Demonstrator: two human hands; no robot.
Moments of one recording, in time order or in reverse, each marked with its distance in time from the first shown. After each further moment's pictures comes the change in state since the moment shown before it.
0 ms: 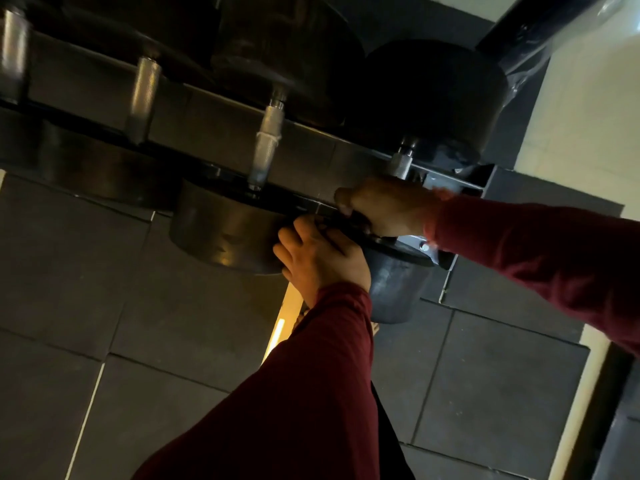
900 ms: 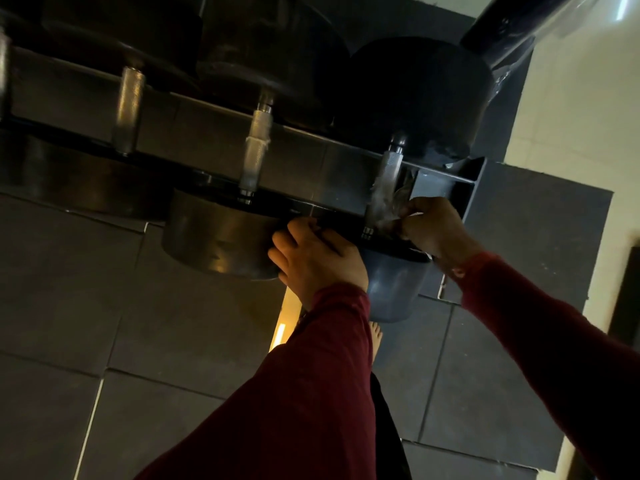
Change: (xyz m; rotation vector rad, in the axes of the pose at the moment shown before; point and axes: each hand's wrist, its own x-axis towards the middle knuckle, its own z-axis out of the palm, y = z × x) left_hand -0.001 -0.002 0.003 -0.016 -0.003 -0.012; right_hand -0.039 0.015 0.049 0.948 0.443 0.911
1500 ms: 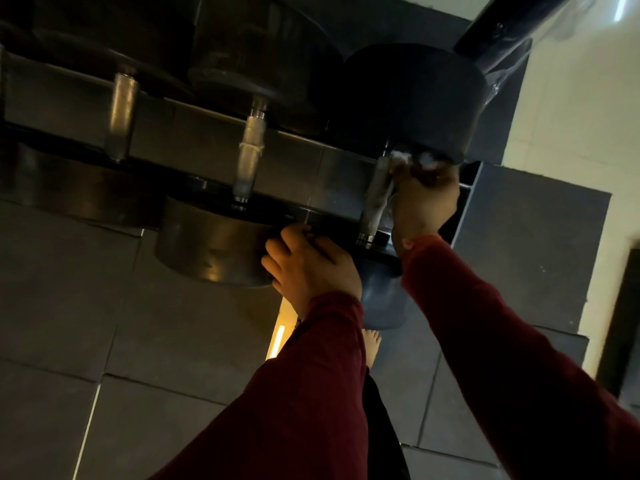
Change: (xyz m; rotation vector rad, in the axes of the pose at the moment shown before) left_hand 0.000 0.000 0.000 0.027 0.007 0.010; right_hand 0.021 -0.037 0.028 0.786 0.550 -0.042
